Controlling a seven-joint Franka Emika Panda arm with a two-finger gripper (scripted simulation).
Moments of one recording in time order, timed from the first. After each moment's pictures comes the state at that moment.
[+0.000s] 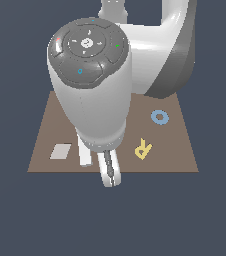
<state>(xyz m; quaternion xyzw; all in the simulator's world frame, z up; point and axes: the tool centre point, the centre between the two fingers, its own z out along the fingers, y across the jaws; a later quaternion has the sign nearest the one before) 0.090 -0.021 0.050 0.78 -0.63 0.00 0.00</state>
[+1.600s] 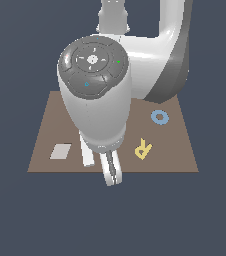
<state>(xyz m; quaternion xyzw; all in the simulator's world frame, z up) 0.087 -0.019 0.033 0.79 -0.62 0.00 0.00</state>
